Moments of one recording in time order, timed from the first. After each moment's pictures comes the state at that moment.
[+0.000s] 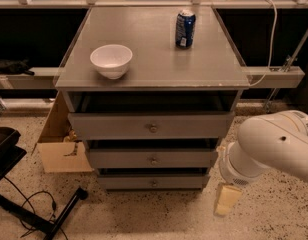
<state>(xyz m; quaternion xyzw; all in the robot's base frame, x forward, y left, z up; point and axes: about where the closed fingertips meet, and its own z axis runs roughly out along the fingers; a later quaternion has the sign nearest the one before) 0.419 -0.181 0.668 -0.62 0.77 0.00 0.12</state>
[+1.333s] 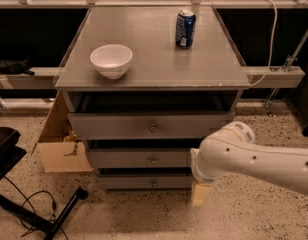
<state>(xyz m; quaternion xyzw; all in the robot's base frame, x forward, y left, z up) 0.476 -0.139 0.570 -0.67 0.73 -0.02 0.12</state>
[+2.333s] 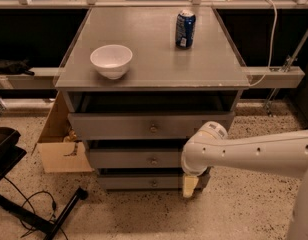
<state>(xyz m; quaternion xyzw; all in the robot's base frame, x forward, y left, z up) 0.542 -0.120 0.498 -0.68 0.73 -0.05 0.12</state>
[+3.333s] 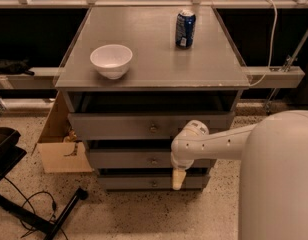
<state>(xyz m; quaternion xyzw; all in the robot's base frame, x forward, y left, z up) 0.592 -0.100 0.443 -0.66 0.74 -0.05 0.11</state>
